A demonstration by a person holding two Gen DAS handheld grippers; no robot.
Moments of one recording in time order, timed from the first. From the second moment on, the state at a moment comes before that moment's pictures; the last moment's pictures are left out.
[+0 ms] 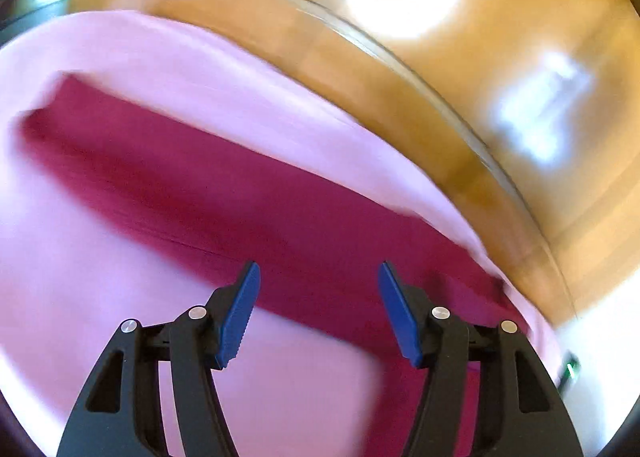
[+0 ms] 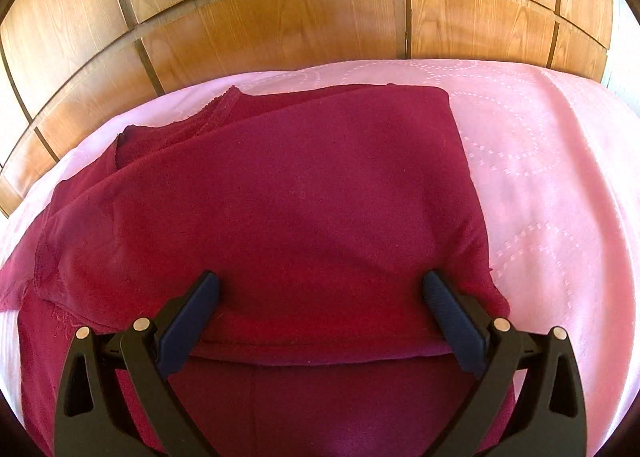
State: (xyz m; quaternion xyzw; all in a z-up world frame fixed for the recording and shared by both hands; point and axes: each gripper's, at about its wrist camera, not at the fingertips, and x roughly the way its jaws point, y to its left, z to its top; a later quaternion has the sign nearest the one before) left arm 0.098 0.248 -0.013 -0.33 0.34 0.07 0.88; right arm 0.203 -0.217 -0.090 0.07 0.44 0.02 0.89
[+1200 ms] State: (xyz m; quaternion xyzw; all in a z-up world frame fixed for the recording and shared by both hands) left arm 0.150 0.067 -0.023 -0.18 0.37 -0.08 0.91; right arm 0.202 -0.217 -0.086 0.07 0.44 0.02 0.89
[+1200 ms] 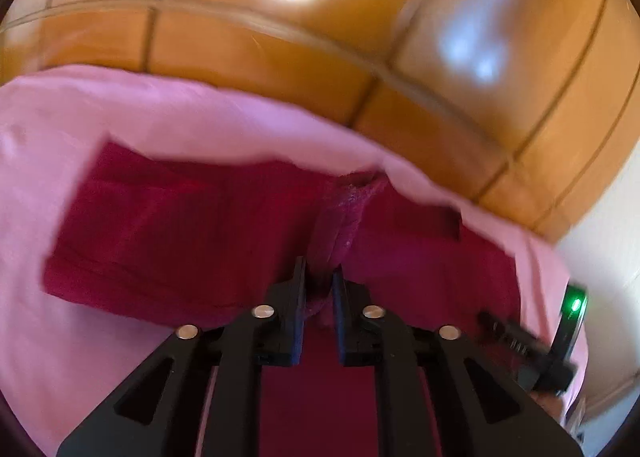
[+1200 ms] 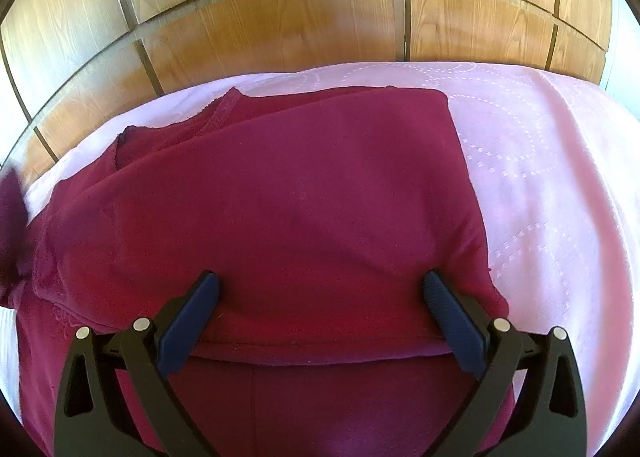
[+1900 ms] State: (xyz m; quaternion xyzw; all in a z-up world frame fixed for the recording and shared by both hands) left arm 0.074 0.067 -0.073 -0.15 0.37 -0.09 0.91; right arm 0.196 -0.074 -0.041 0.12 0.48 0.32 0.81
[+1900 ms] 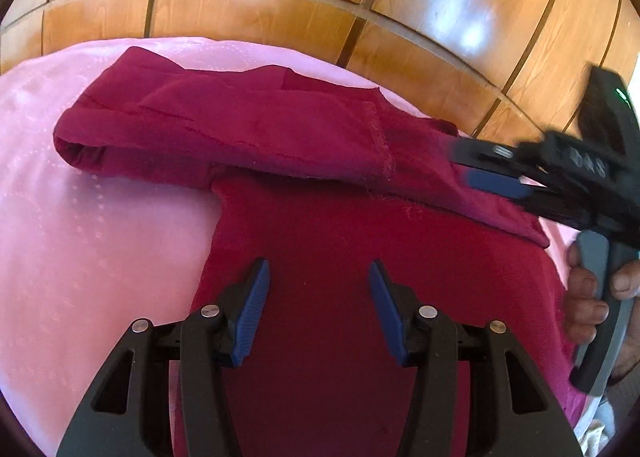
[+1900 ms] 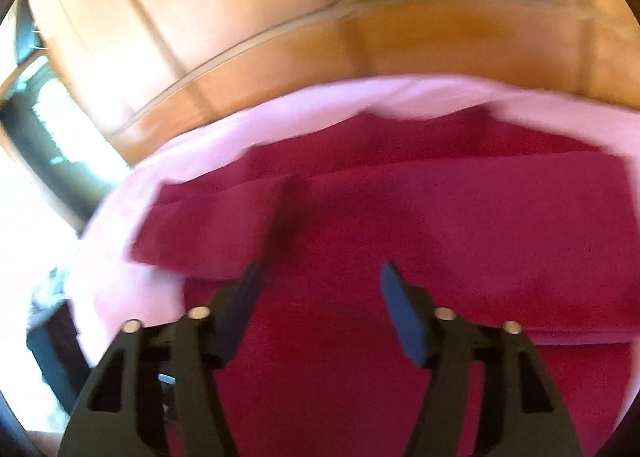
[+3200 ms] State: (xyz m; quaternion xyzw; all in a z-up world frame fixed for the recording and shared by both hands) left arm 0.078 0.076 -0.039 -0.15 0.36 -0.10 0.92; right arm 0.197 -0.283 -0.041 0.17 0.42 0.04 0.89
